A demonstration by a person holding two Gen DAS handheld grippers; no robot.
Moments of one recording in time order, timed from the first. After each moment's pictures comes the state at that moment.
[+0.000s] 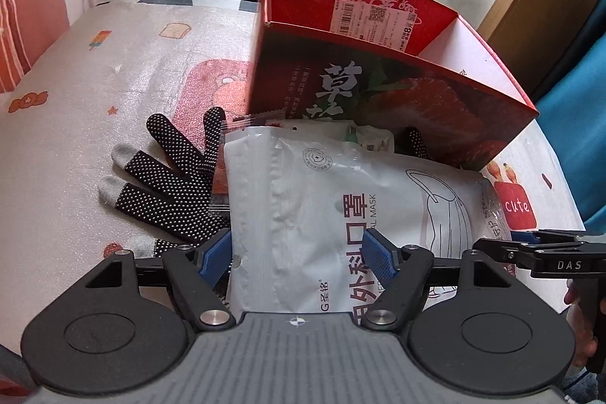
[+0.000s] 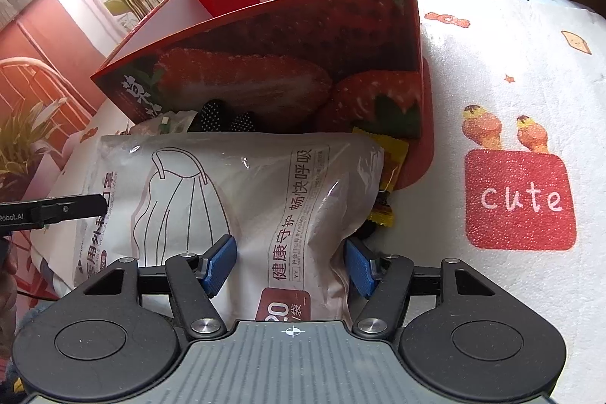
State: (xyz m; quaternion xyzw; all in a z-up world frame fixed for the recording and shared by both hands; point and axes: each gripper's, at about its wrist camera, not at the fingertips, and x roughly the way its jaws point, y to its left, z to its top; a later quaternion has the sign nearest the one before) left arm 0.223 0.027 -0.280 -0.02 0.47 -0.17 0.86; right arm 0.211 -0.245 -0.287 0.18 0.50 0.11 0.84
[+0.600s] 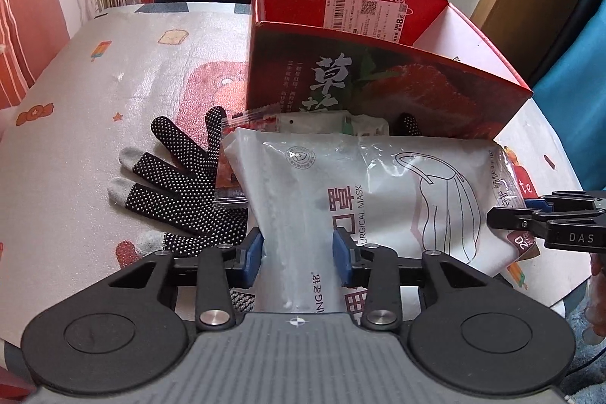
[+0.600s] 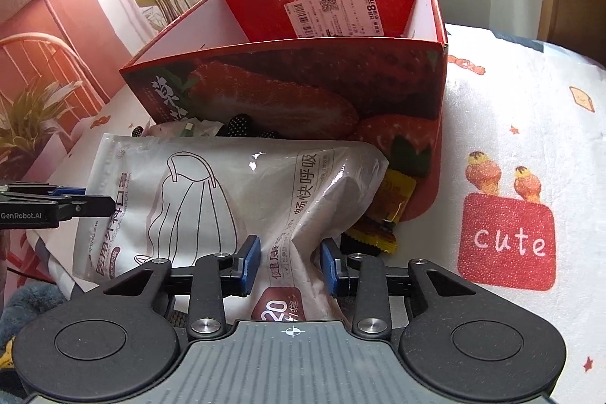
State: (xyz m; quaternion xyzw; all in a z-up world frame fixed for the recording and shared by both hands) left arm 0.212 0.031 -0.277 0.00 0.47 -0.18 0.86; right arm 0.206 -0.234 -0.260 0.11 0.48 0.13 0.86
